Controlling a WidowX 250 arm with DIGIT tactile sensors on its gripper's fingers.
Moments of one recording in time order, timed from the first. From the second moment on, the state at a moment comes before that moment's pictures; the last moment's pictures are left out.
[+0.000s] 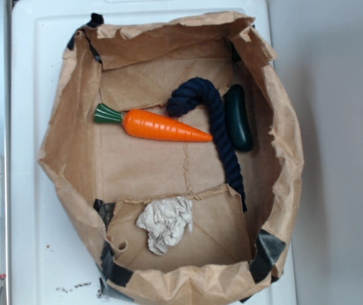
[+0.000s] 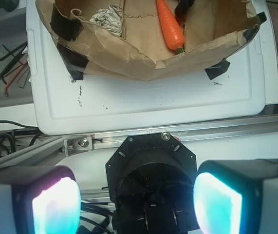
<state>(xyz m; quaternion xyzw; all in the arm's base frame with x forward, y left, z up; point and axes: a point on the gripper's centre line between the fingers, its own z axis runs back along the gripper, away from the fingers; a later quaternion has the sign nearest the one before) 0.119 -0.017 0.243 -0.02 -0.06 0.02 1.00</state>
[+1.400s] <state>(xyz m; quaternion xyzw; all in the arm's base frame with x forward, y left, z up) 0.253 0.016 0.169 -0.08 -0.11 0.30 0.95</state>
